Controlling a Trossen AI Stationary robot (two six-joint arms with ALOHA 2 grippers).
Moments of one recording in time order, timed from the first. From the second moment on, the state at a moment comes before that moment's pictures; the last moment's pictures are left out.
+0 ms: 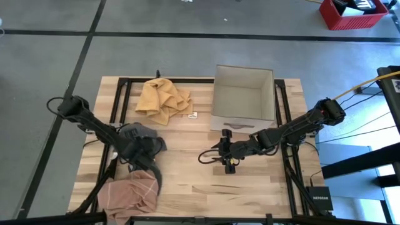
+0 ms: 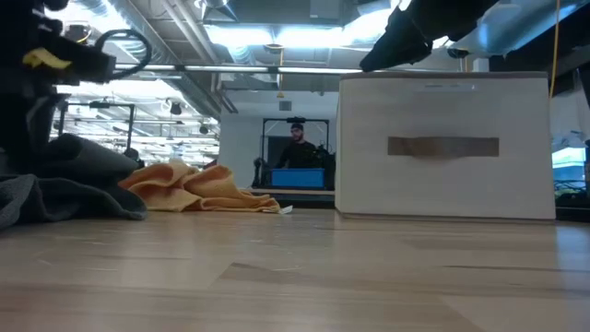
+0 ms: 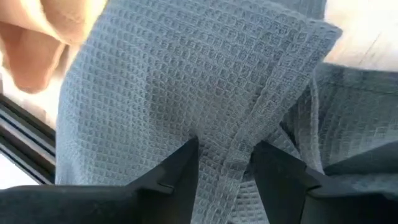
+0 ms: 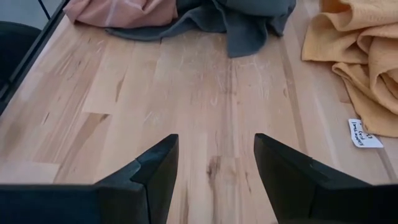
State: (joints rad) left arm -0.56 1.44 0.85 -1.20 -0.32 -0.96; right arm 0.38 1.46 0.95 -0.17 0.29 0.13
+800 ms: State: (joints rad) left arm -0.56 1.48 1.17 -1.38 -0.47 -0.77; right arm 0.38 1.46 0.95 -0.10 0.28 0.10
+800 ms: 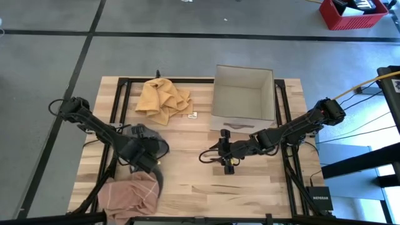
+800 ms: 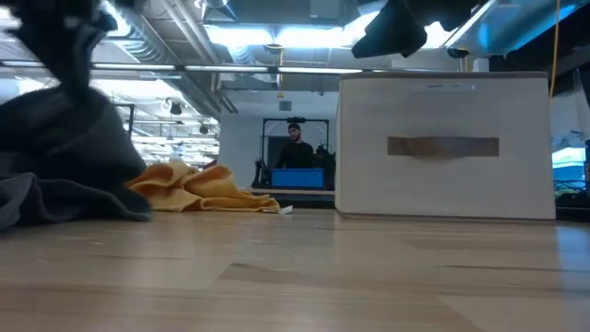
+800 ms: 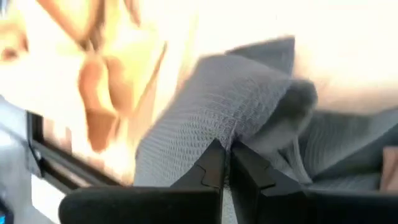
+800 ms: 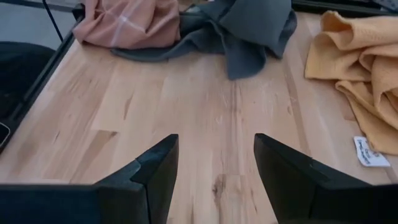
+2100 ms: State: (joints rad) left arm -0.46 1.48 1.77 -1.35 -1.04 -0.40; right arm 0.26 1.85 1.05 0.25 0.31 -0.01
